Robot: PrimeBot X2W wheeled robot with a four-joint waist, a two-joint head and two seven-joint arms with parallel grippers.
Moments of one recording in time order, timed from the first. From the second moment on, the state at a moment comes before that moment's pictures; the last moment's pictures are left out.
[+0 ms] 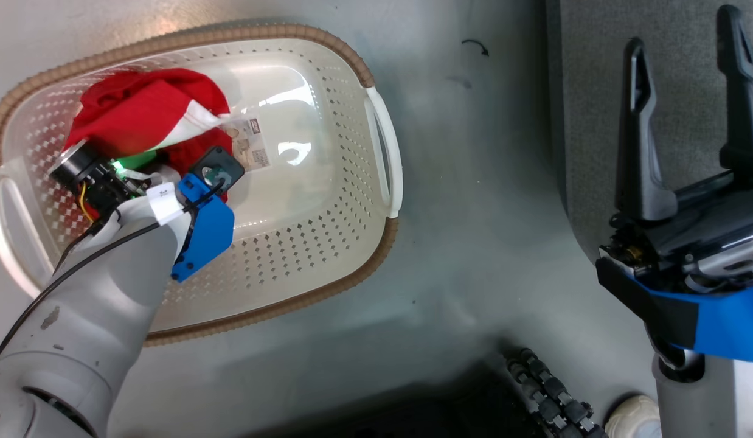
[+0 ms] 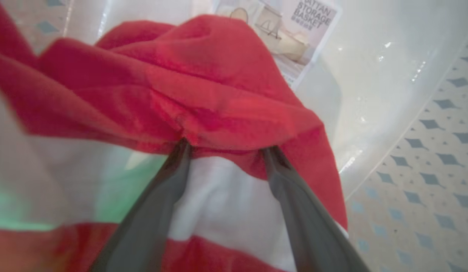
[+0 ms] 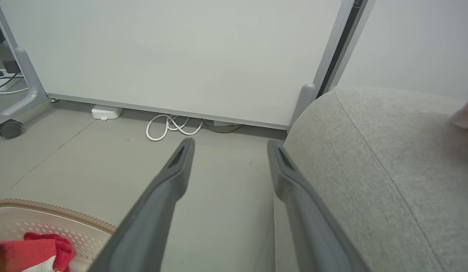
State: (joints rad) left arm -1.05 0.24 -1.08 1.29 -0.21 -0.11 0.10; right arm -0.42 -0.05 0.07 -0.31 0.01 0.13 -0.26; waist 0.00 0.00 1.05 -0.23
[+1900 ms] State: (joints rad) left arm -0.77 0.21 -0.77 0.86 -0.46 -0.09 -0.26; right arm -0.27 -0.05 0.02 -0.06 0.02 0.13 -0.26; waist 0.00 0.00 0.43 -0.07
